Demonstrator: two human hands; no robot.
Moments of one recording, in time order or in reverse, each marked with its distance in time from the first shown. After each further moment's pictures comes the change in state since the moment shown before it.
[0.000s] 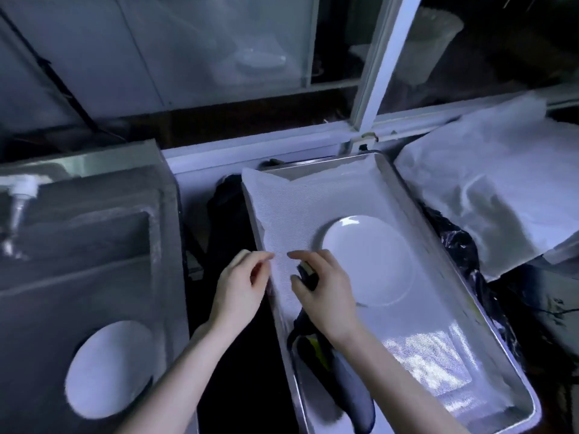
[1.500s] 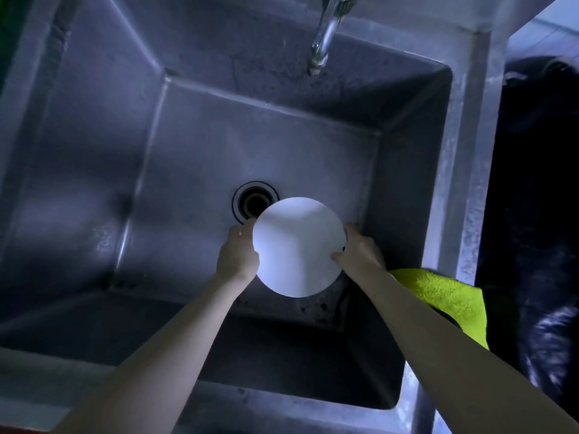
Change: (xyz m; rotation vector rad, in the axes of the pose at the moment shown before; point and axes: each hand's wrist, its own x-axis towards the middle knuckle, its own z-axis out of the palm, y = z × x) left_hand -0.159 -0.453 -0.203 0.141 -0.204 -0.923; right_hand -0.018 -0.014 0.476 -0.731 -0.906 0.364
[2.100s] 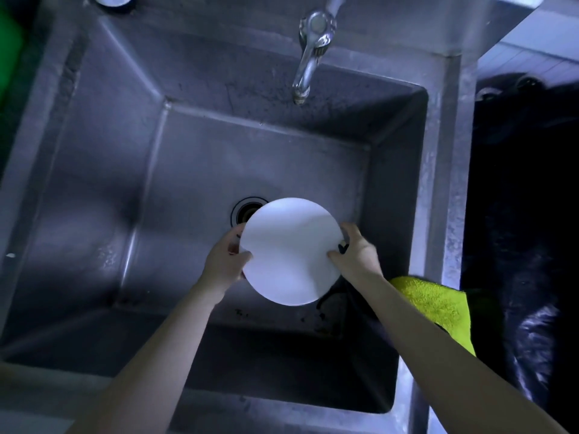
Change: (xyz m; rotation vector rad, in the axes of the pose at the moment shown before) left_hand -0.018 0.014 -0.049 -0.668 -0.091 -0.110; right_hand -0.016 -0.002 -0.019 0.415 0.141 -0.065
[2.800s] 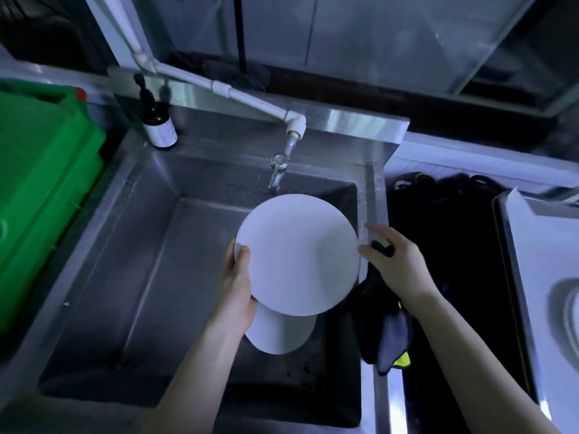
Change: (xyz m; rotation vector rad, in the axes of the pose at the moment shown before) left_hand -0.134 0.132 0.024 -0.651 -0.006 0.319; right_hand -0.128 -0.062 -0.169 0.287 0.363 -0.337
